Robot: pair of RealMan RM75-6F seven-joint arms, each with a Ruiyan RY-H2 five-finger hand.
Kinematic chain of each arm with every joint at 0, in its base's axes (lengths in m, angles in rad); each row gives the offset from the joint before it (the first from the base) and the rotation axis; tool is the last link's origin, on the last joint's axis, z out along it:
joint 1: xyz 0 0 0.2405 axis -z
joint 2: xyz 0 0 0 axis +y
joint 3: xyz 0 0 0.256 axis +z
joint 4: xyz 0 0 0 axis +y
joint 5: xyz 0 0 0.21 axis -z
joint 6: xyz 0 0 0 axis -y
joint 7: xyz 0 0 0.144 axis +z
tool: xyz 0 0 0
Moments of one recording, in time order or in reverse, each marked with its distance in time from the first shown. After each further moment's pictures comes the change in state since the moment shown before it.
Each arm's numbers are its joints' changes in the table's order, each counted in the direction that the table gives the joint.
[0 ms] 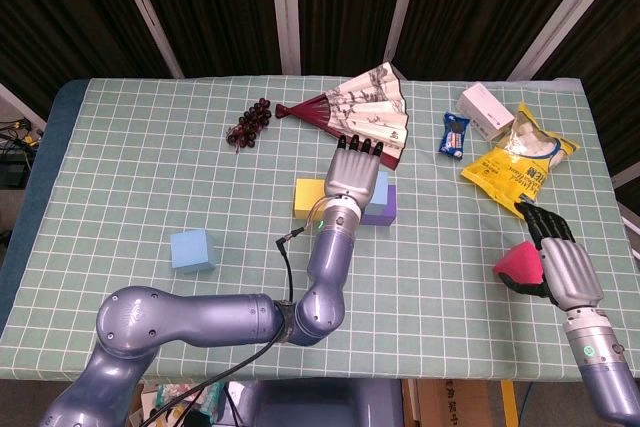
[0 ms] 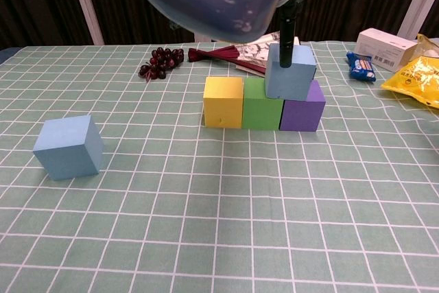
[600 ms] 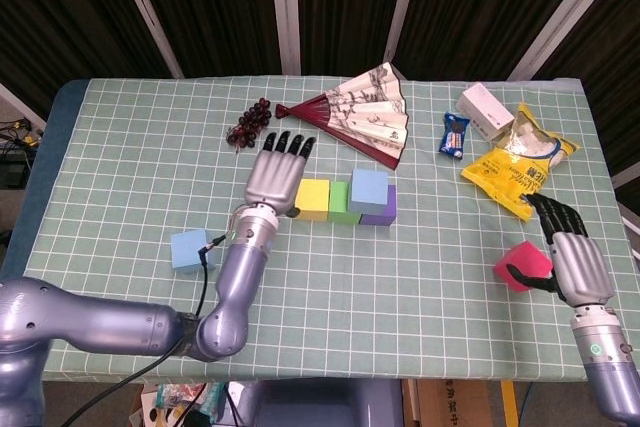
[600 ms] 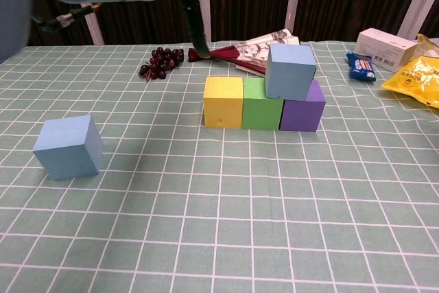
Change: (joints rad) left arm -0.344 0.302 0.205 -0.533 -0.217 -0.167 -0.215; right arm 0.012 -0.001 0.023 -0.005 -0.012 -0.051 -0.018
